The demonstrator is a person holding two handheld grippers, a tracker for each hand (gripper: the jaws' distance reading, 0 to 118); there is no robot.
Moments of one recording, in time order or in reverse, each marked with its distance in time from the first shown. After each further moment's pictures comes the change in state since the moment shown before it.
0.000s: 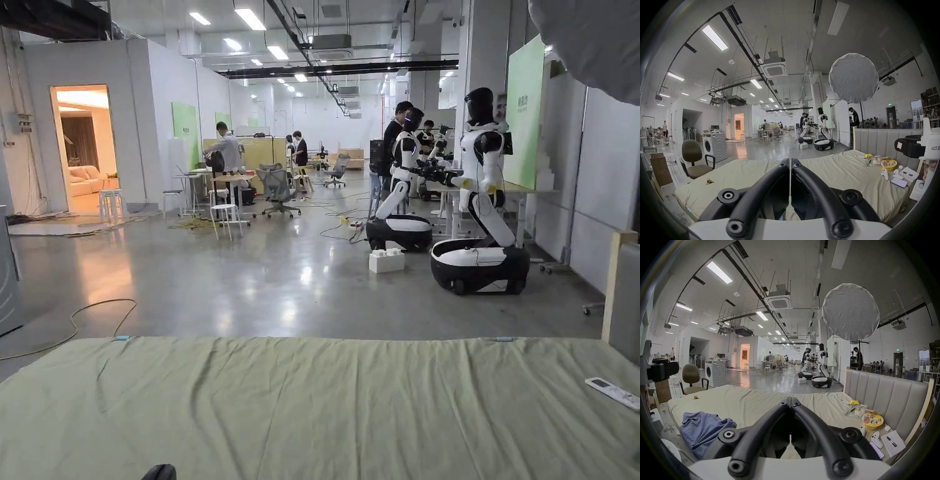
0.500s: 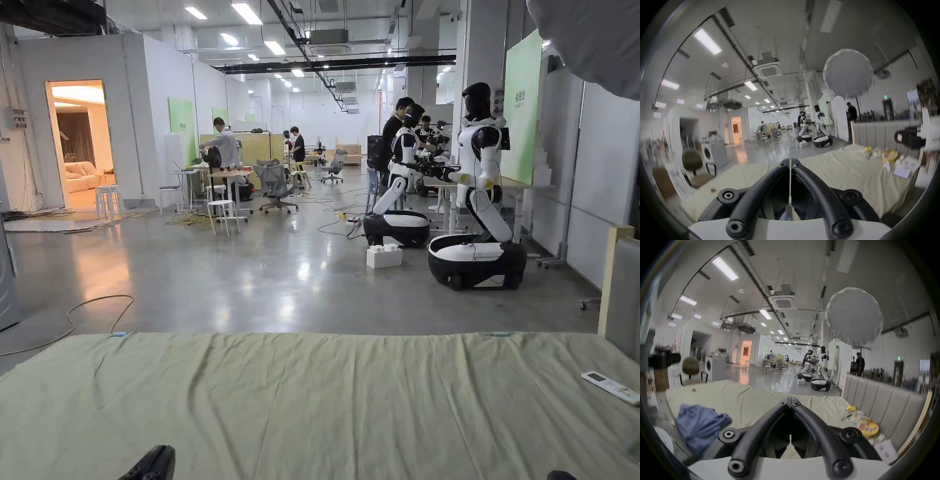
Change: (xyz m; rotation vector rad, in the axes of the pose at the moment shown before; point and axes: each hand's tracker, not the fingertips) left arm -0.002 0.012 -0.006 -0.009 -0.049 -0.141; right arm -0.002 0.006 -0.002 0.000 0.030 0.142
